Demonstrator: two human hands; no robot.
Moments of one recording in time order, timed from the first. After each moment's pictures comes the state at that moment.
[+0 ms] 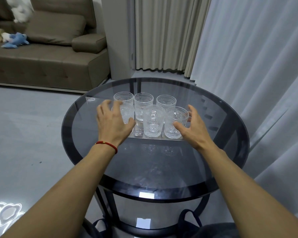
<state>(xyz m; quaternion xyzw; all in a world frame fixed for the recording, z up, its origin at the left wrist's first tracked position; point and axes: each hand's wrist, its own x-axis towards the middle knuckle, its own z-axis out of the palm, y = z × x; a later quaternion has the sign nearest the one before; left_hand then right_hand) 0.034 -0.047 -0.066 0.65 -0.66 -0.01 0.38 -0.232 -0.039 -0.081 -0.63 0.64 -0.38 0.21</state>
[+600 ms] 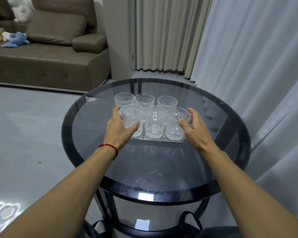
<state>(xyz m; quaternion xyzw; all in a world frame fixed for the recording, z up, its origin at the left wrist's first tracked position) 0.029 -0.051 -0.084 0.64 -0.61 -0.22 0.42 -0.234 -0.040 -0.081 -0.63 0.63 -0.39 0.22</state>
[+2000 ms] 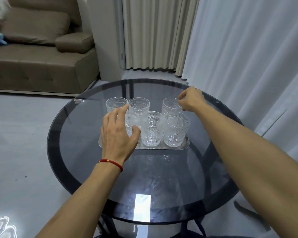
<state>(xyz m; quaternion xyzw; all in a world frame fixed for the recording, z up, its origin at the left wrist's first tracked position) 0.013 -0.061 -0.079 0.58 -0.69 -0.03 0.44 -0.239 -0.166 -0.012 -0.59 0.75 -0.25 0.12</state>
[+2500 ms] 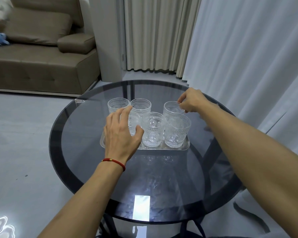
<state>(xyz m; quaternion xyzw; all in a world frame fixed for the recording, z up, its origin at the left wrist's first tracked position) 0.010 -0.058 -0.075 0.59 -0.68 -0.05 0.43 -0.243 -0.165 -0.003 -0.63 0.75 -0.17 0.12</state>
